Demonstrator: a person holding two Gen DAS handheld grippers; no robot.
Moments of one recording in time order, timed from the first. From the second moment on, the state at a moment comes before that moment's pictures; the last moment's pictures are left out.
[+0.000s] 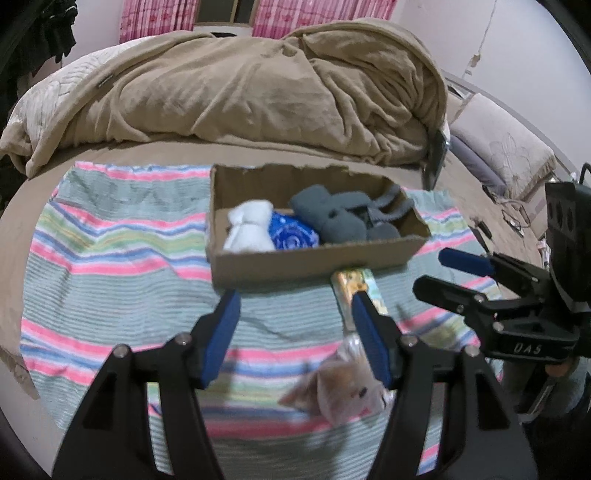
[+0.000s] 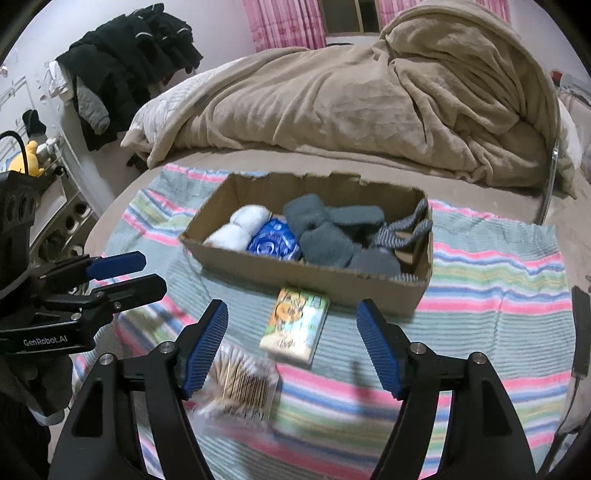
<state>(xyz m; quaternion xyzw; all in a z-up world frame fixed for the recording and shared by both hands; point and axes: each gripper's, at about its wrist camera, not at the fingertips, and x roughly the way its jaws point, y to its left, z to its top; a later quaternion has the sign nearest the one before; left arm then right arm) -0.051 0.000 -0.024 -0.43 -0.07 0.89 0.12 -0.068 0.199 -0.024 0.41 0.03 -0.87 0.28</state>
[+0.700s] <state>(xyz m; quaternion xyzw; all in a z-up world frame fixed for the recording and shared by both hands) -0.009 -0.008 -0.048 -0.46 -0.09 0.88 0.12 -0.007 0.175 -0.061 0.46 0.06 -0.82 0.33</state>
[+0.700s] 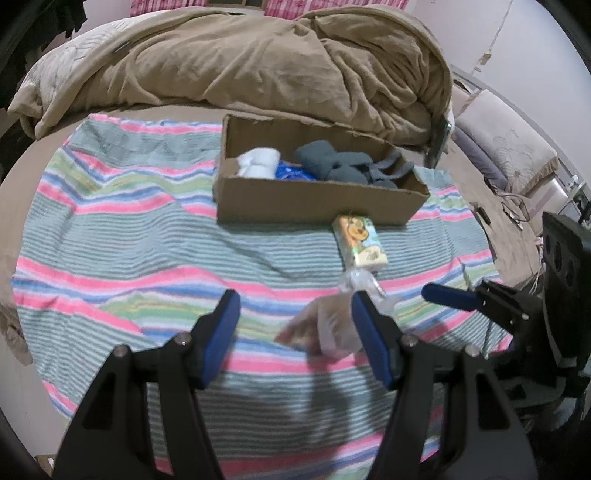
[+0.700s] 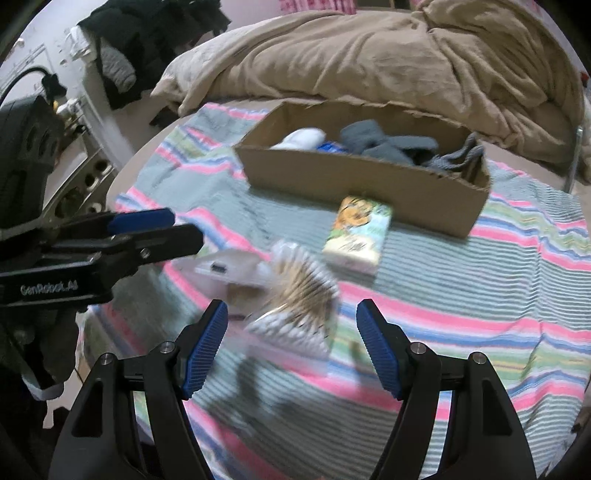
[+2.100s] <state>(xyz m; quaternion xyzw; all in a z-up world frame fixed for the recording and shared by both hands) -0.035 0.051 -0.095 -0.47 0.02 0.87 0.16 -0.044 0.206 -0.086 0.49 0.03 -0.82 0.30</state>
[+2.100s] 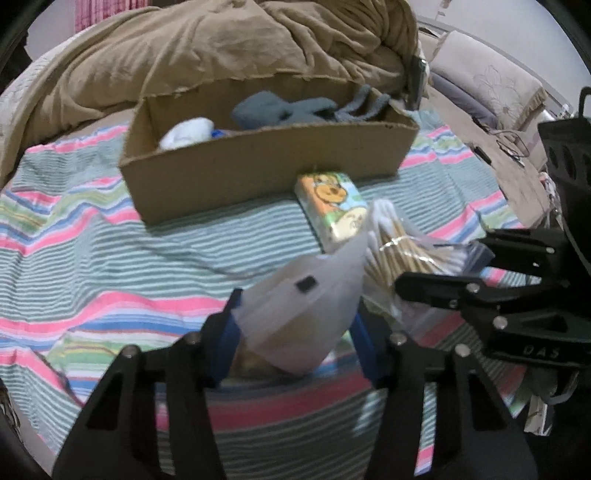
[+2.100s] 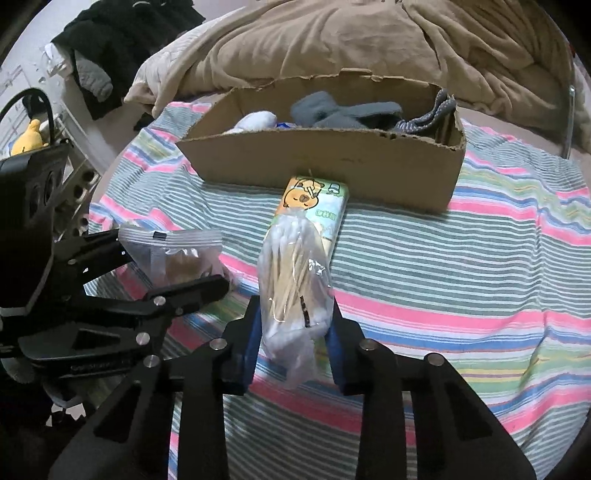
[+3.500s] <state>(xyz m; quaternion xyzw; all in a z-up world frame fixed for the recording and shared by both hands) -0.089 -0.002 -0.002 -0.37 -0.05 0.92 0.11 -0.113 0.243 -0.002 0.39 0.01 -0.89 0.26</state>
